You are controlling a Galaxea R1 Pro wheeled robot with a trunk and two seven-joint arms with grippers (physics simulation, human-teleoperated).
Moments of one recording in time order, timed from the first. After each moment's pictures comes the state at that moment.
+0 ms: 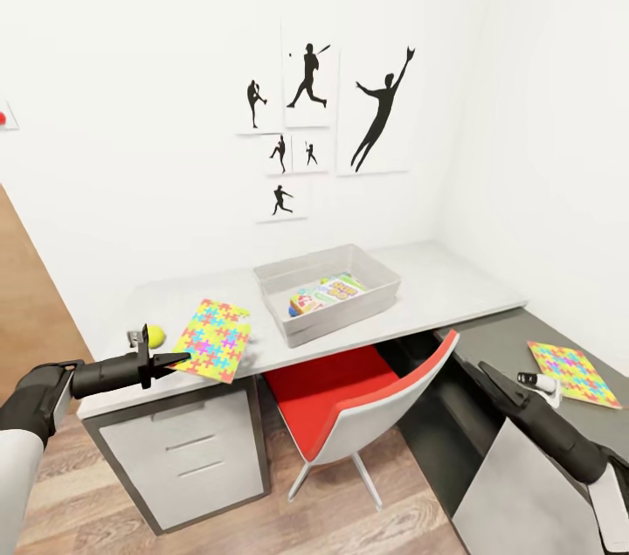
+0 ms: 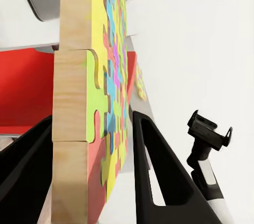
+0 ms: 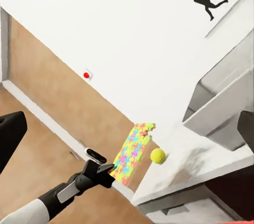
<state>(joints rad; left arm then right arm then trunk) -0.80 0.34 0.41 -0.57 -0.19 0.98 -1.56 -0.31 -0.15 -0.59 -1.20 -0.49 0.72 1.38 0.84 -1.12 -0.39</state>
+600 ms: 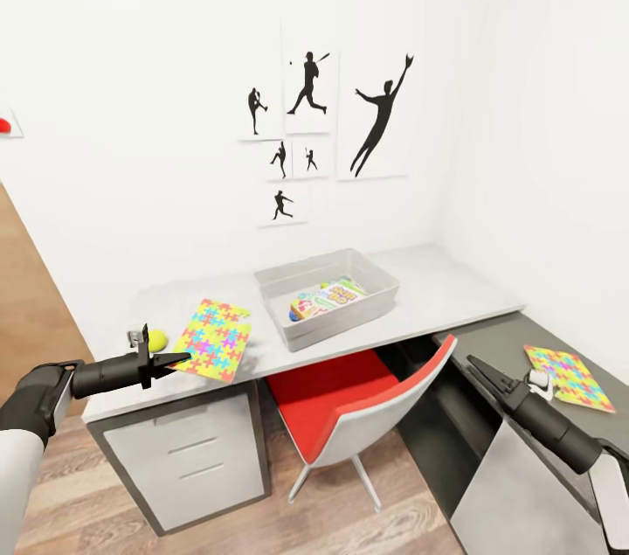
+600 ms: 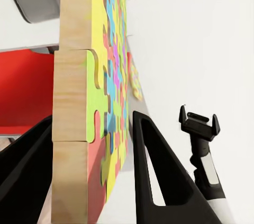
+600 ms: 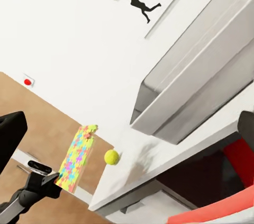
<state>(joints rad) -0.80 0.34 0.41 -0.57 -0.19 0.98 -1.56 -0.31 -0.15 -0.58 -1.24 -0.50 0.75 1.10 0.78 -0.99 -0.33</state>
